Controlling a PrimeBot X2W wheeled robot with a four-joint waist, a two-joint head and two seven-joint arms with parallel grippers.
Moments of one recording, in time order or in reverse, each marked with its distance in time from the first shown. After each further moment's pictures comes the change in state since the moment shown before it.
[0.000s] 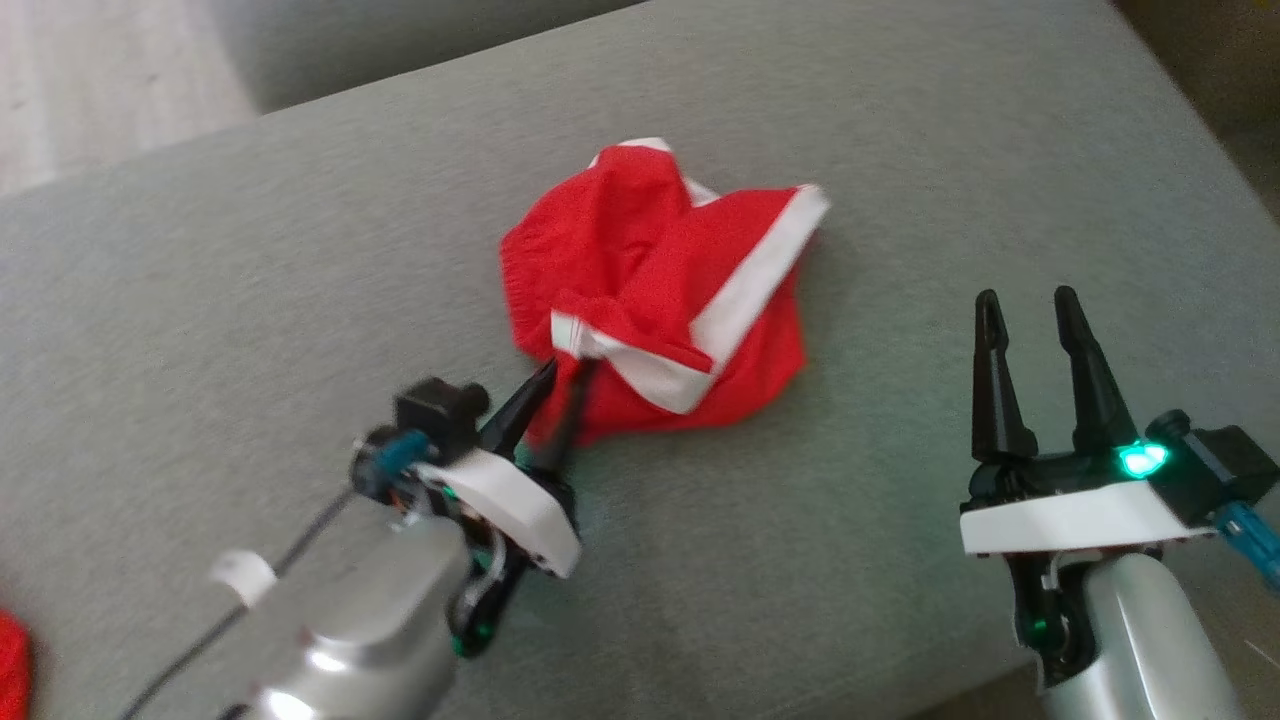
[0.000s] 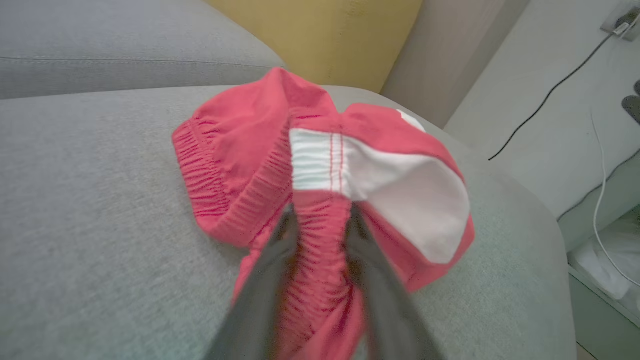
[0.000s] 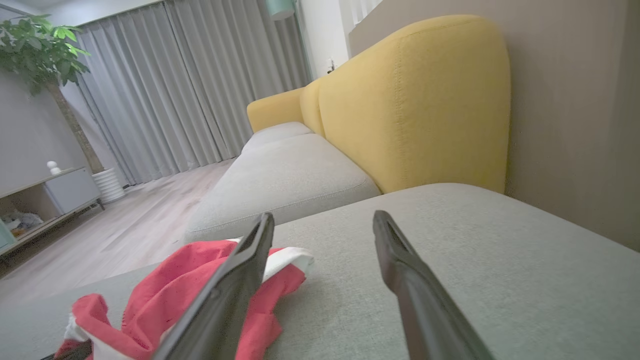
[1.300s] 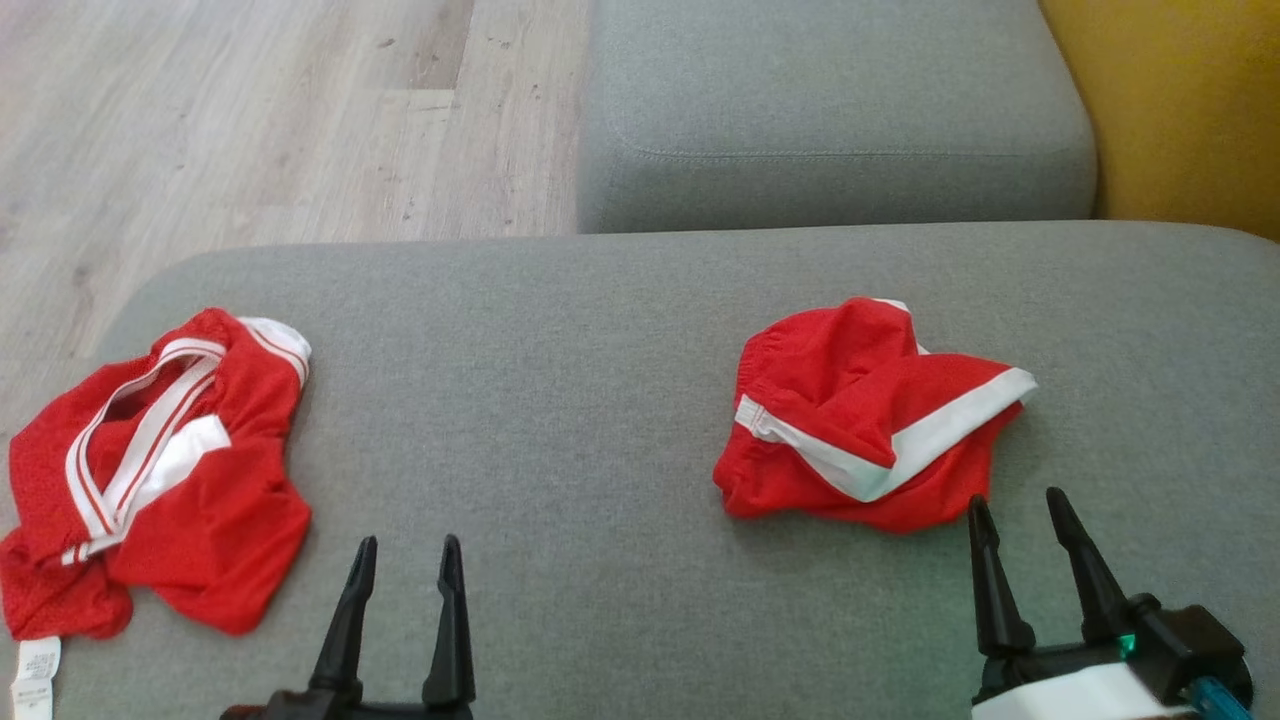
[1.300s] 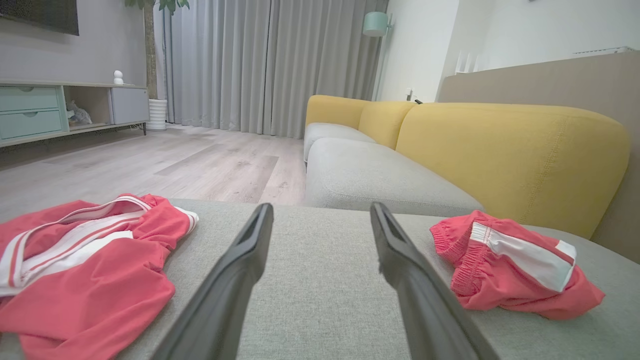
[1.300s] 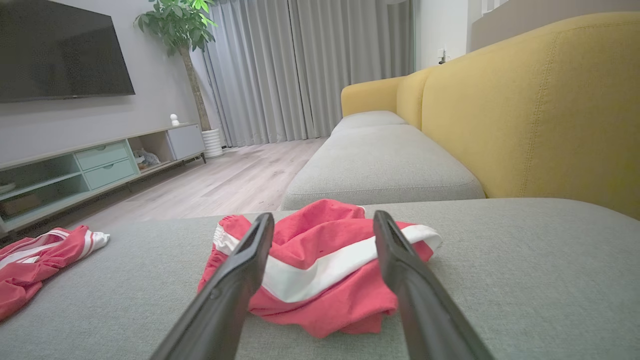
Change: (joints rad) left arm 0.819 -0.143 0.698 -0.626 0.620 0.147 -0.036; right arm 0.310 0.008 -0.035 -0.038 -0.141 0.000 0.000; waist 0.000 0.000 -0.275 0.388
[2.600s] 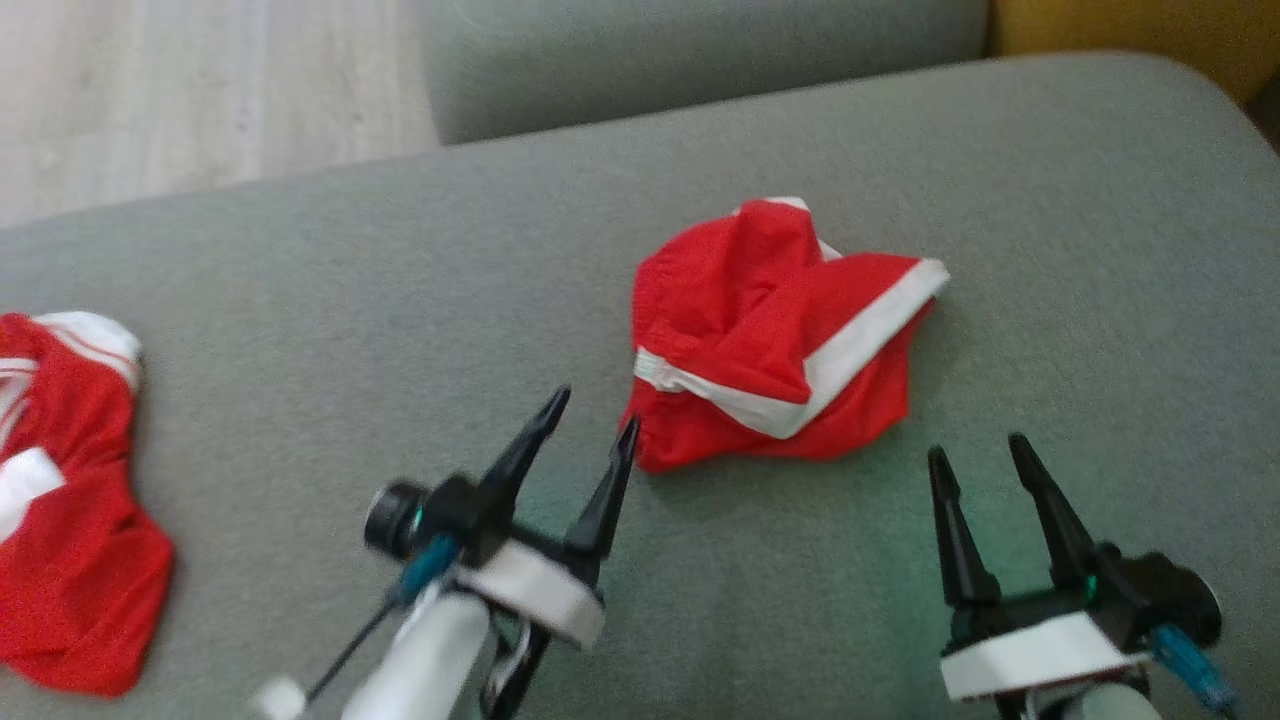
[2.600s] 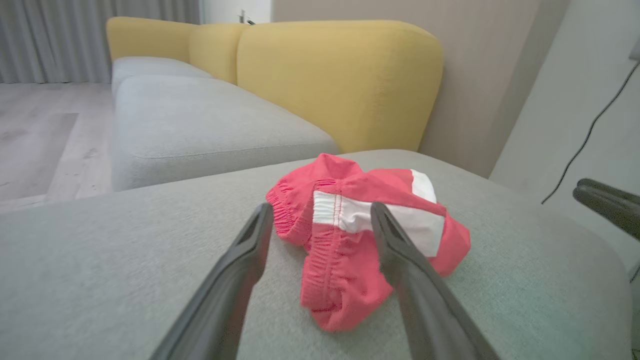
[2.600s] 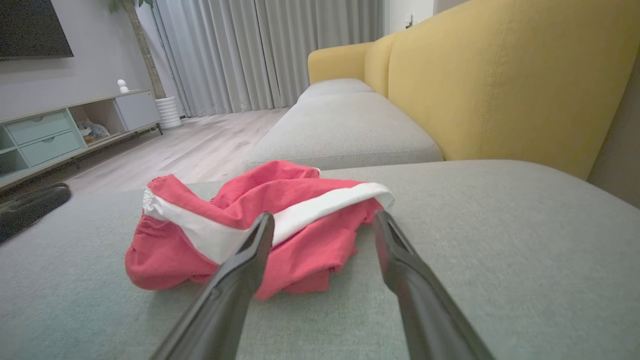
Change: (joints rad) left arm -0.433 -0.005 -0.262 0.381 -0.073 -0.159 0.000; right arm -0.070 -0.001 0.030 0.015 -0.062 0.000 0.000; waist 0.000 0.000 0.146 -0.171
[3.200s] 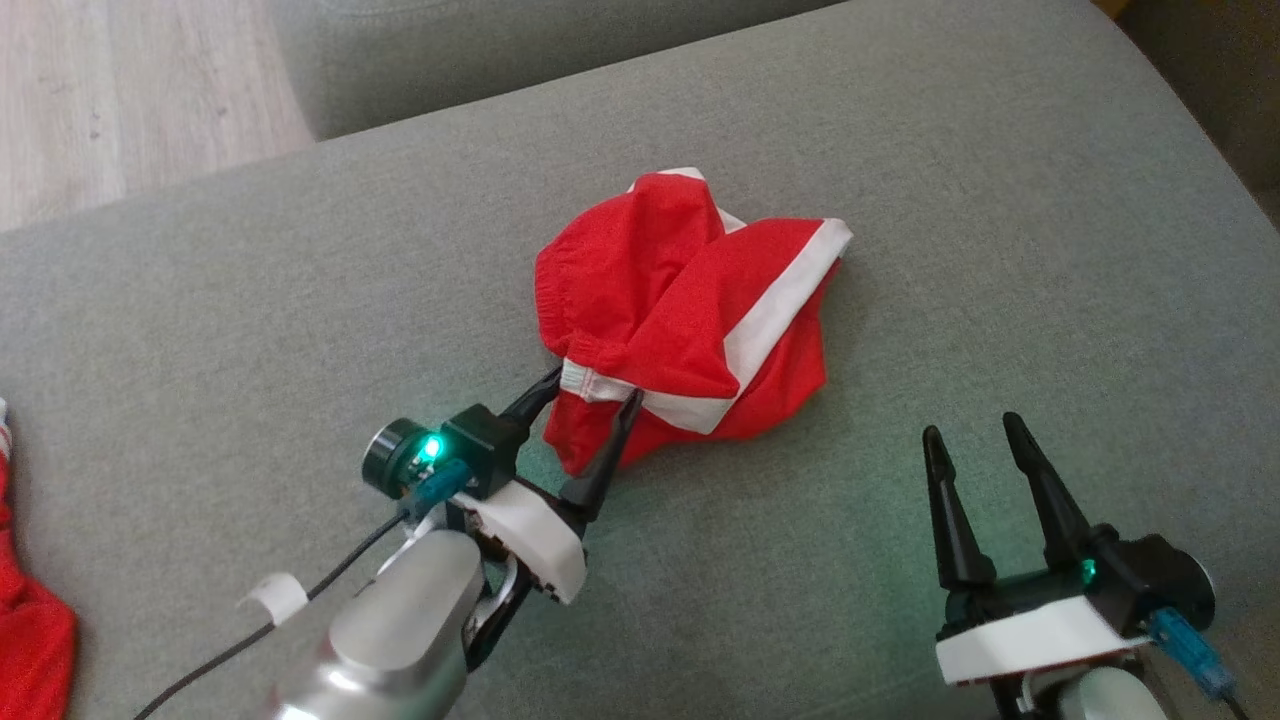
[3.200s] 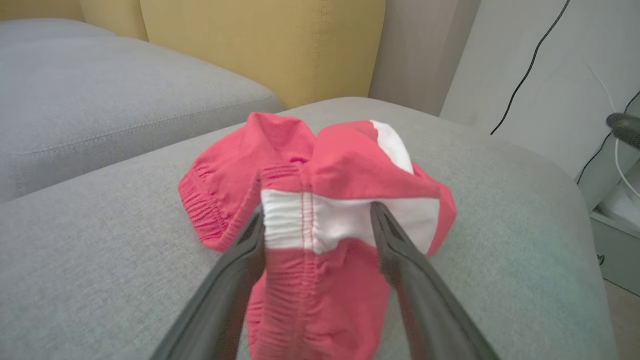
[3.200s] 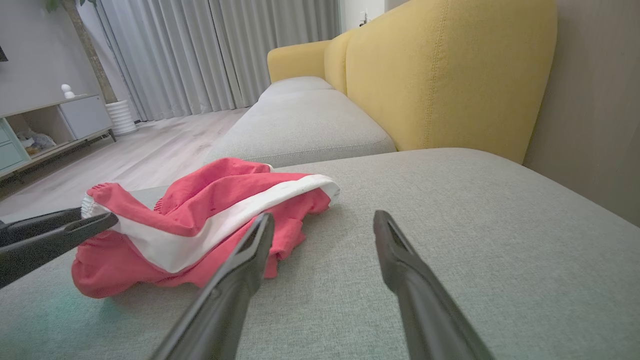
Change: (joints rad) left arm -0.314 0.072 -0.306 0.314 -0.194 -0.008 0.000; right arm -0.054 0.000 0.030 0.002 0.020 0.000 0.001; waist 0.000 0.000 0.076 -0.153
